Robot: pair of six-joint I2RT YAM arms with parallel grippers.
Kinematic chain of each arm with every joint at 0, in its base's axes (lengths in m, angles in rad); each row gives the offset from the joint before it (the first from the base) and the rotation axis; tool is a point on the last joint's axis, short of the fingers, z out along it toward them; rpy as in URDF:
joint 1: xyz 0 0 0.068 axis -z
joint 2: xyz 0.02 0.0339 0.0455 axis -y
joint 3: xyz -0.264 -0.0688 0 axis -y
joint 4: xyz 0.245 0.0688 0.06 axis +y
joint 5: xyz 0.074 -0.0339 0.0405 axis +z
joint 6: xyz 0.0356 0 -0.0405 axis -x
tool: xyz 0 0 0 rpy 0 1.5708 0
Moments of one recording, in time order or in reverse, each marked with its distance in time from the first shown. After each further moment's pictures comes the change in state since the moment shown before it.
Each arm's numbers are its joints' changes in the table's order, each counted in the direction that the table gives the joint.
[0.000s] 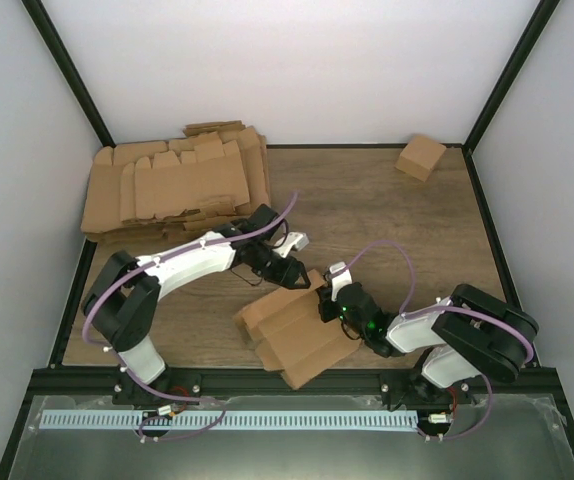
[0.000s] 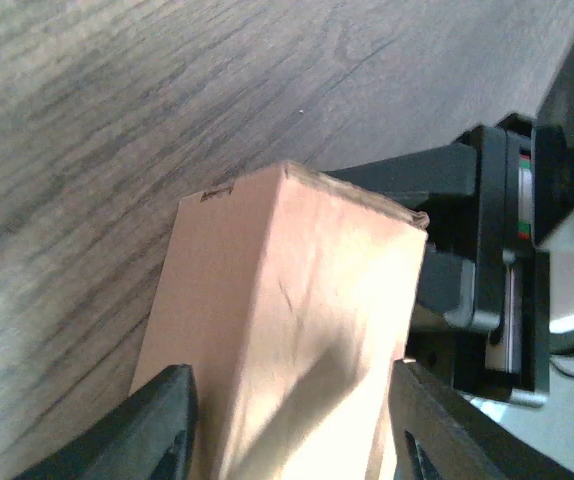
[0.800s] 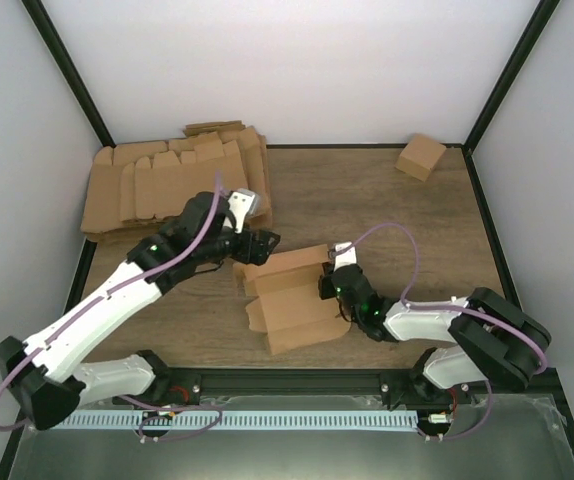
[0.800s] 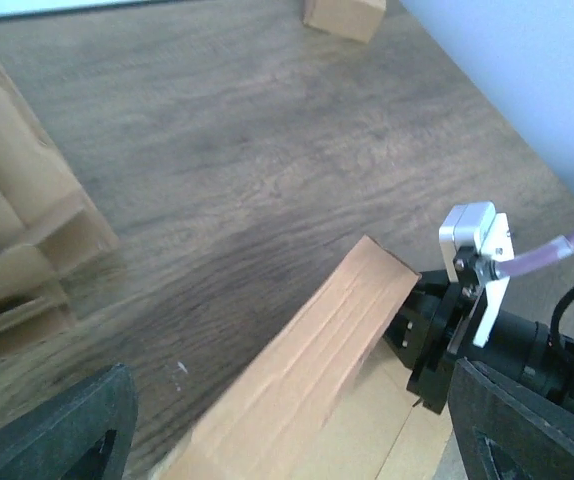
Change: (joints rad) left arm 0.000 0.521 0.010 0.060 0.513 0.022; right arm 0.045 0.071 0.142 0.208 -0.167 -0.042
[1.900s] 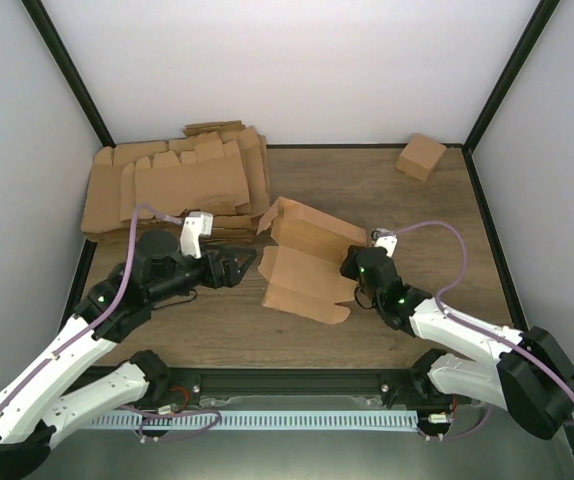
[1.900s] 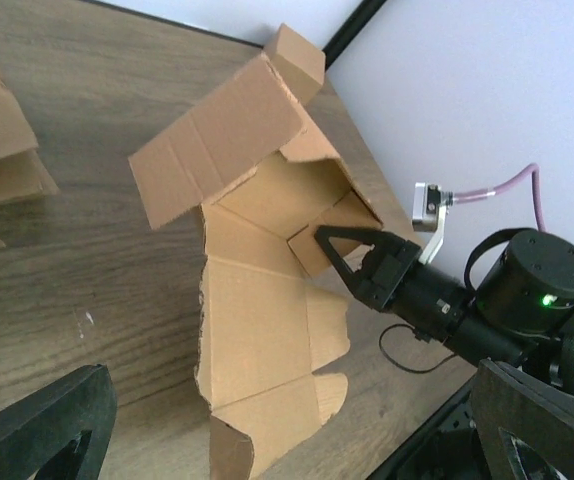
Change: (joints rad) left arm 0.002 0.422 -0.206 -0.017 -0.024 0.322; right arm 0.197 0.283 0.081 0.377 0.041 -0.437
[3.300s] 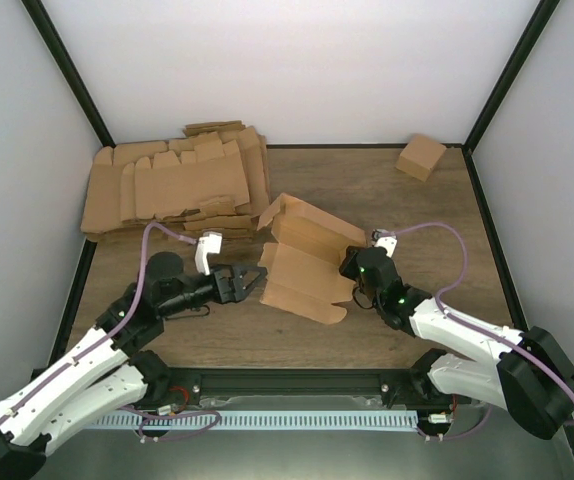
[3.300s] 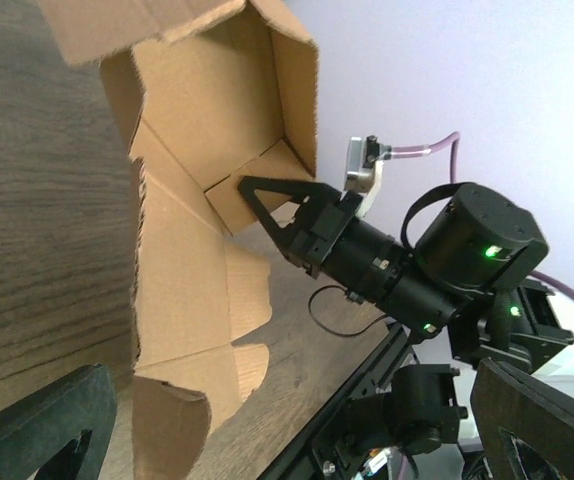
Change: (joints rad) left arm 0.014 0.093 -0.313 -0.337 -0.190 0.185; right arm 0.000 0.001 0.000 -0.002 0.029 -0.058
